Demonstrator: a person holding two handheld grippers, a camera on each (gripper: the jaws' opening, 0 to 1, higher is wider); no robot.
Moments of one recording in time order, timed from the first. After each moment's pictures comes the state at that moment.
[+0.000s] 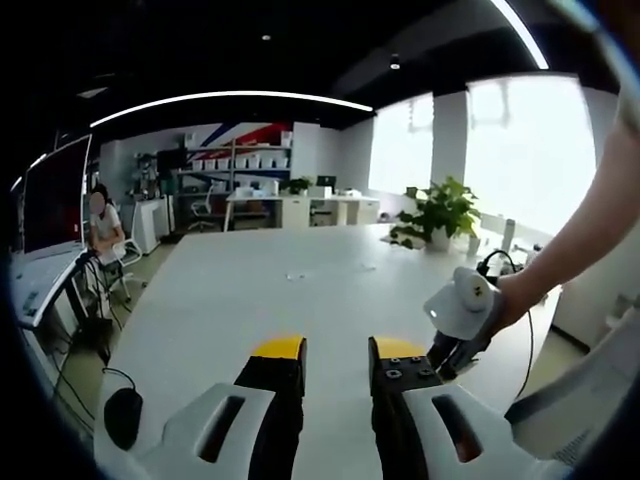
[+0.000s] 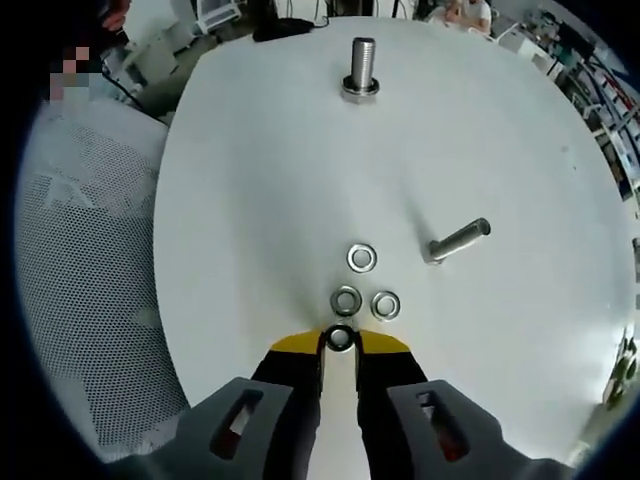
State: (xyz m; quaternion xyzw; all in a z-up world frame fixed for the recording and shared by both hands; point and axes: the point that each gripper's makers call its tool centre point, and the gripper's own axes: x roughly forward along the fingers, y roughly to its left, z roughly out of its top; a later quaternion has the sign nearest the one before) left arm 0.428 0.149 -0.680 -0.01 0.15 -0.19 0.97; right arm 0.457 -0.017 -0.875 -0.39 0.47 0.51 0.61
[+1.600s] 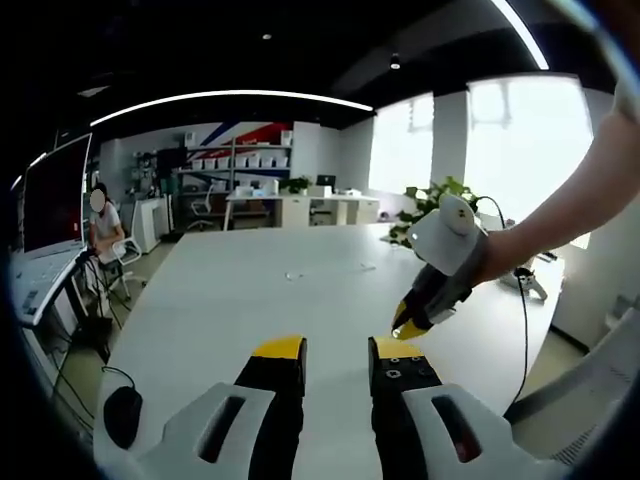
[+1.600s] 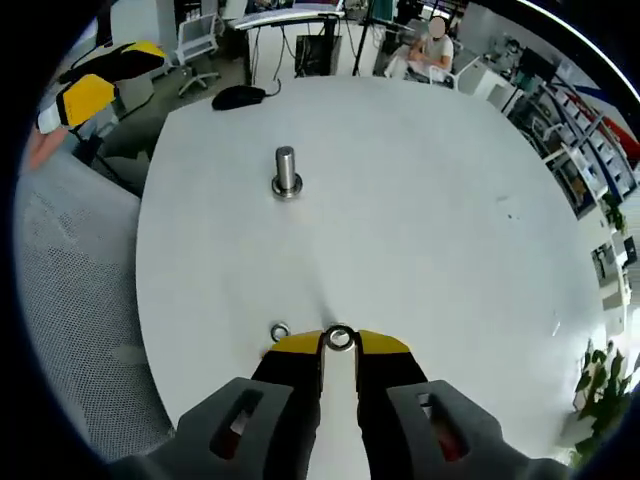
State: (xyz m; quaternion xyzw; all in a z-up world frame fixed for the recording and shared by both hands) left arm 0.427 0.150 -0.681 -0.02 0.15 -0.19 0.97; right arm 0.529 0.024 -0.802 -0.38 0.39 0.48 0.69
